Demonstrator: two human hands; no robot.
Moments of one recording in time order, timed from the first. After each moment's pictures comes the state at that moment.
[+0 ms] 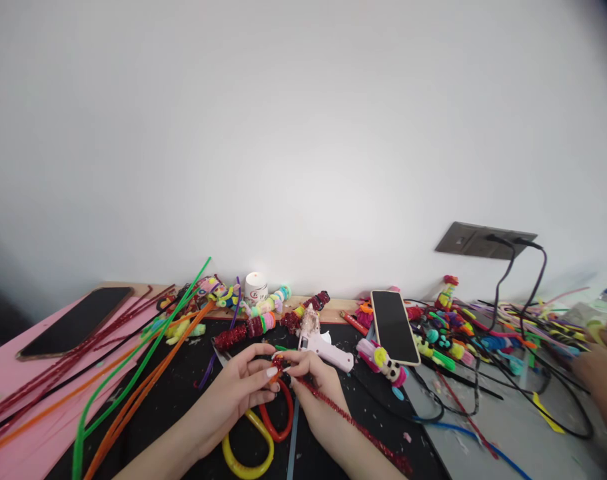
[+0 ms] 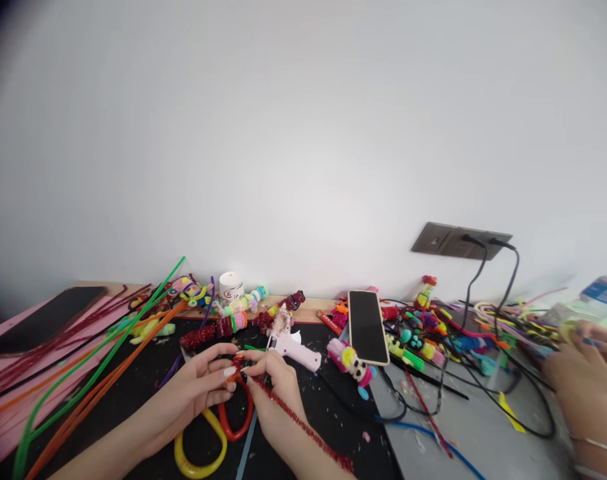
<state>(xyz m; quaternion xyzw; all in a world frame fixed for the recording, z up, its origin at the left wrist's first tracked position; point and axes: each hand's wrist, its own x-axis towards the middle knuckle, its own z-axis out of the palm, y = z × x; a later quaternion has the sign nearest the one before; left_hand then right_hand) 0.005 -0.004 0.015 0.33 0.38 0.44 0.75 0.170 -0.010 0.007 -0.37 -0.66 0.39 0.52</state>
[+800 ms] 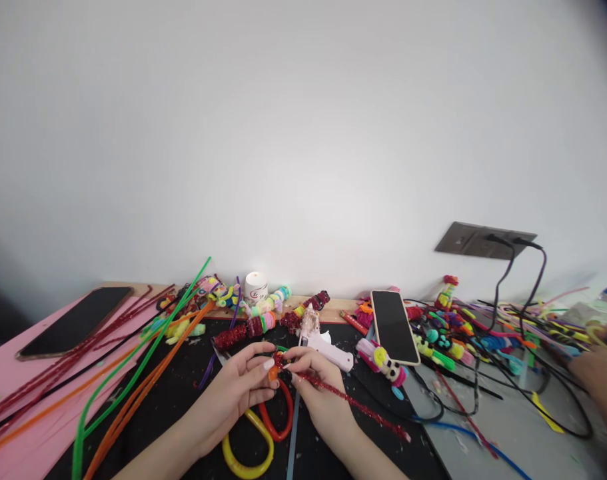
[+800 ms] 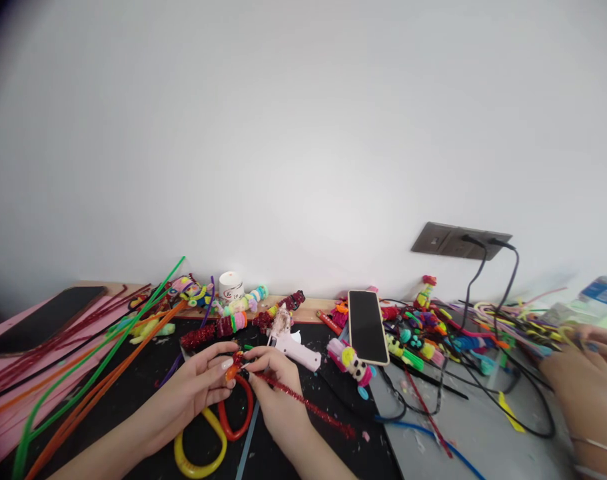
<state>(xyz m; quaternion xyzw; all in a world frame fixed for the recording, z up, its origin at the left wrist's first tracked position) 0.007 -0.007 0.021 0.32 0.41 0.44 0.73 0.170 -0.006 0.009 -0.38 -0.61 0.44 0.54</state>
